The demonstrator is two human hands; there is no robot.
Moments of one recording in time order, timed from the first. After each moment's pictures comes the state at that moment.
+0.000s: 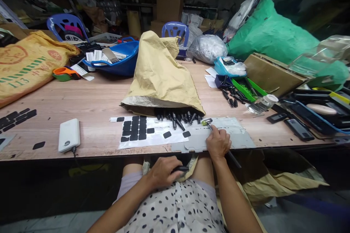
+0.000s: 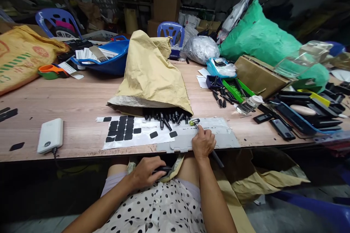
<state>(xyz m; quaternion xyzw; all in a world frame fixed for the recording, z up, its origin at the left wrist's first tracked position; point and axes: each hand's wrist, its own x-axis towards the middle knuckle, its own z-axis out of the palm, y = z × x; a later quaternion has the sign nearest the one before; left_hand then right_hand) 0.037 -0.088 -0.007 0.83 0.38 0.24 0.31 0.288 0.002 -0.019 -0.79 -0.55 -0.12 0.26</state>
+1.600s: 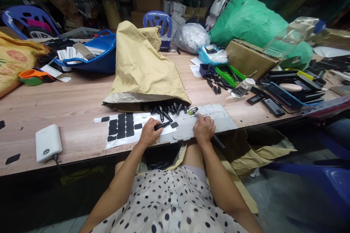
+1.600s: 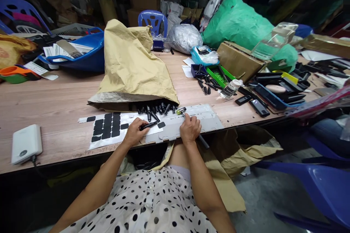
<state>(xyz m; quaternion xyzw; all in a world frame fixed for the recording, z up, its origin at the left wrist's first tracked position) 0.024 0.010 0.006 0.72 0.55 0.30 0.29 0.272 0.004 -0.006 -0.80 -0.54 -0.07 0.25</state>
